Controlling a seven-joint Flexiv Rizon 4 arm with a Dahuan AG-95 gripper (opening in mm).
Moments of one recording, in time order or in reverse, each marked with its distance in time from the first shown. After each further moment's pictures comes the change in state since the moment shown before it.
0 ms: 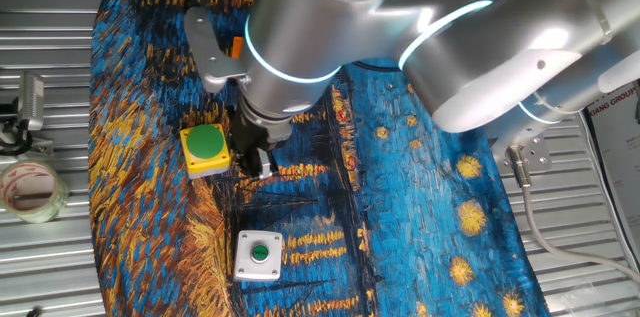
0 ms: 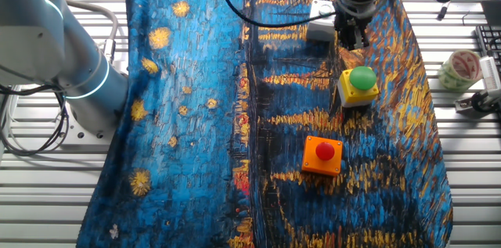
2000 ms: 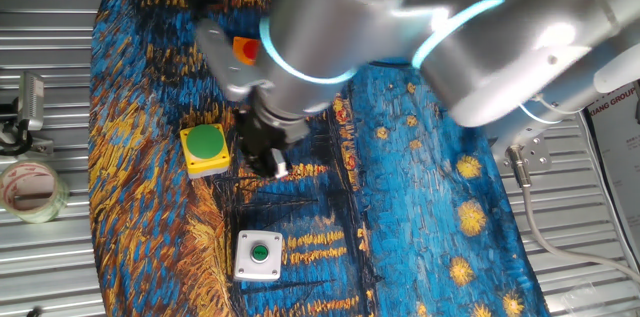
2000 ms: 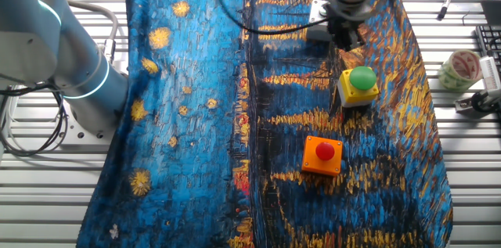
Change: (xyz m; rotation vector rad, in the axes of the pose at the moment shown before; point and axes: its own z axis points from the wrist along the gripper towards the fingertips) arm 0.022 0.006 0.007 0.027 -0.058 -0.068
